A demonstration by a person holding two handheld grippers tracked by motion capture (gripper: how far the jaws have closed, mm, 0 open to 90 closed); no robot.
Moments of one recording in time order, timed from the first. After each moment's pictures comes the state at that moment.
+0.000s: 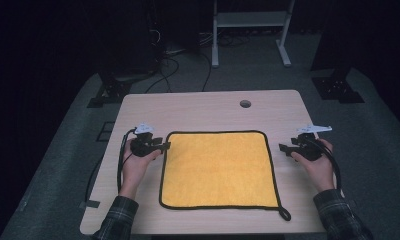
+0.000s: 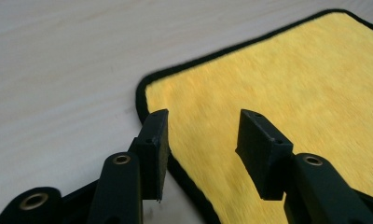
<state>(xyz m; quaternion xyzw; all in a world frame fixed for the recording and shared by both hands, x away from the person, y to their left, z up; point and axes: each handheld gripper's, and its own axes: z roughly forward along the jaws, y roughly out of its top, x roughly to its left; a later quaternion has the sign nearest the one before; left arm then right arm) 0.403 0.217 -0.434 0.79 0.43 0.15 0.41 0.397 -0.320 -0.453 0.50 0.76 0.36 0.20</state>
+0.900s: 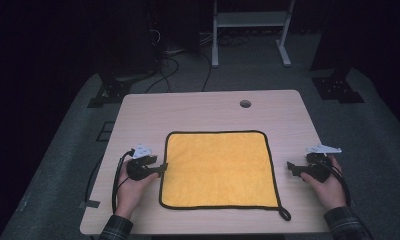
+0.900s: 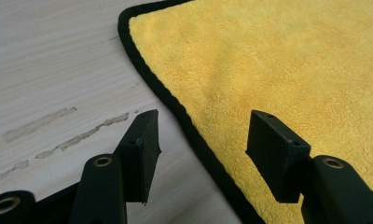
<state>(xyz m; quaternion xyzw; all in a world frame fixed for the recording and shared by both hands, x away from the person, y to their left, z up) 0.348 0.220 -0.459 0.80 0.43 0.17 0.39 0.348 -0.339 -0.487 0.54 0.74 0.33 0.23</state>
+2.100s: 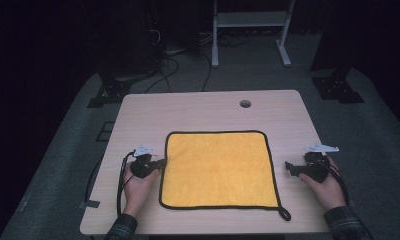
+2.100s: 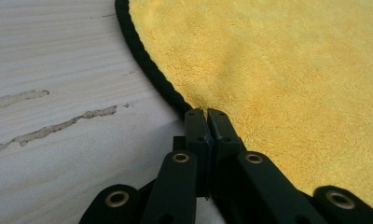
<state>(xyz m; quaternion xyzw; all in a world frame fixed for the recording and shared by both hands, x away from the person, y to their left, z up) 0.363 0.220 -0.480 0.76 0.47 0.13 0.42 0.352 -0.334 -0.487 0.53 0.75 0.33 0.22</state>
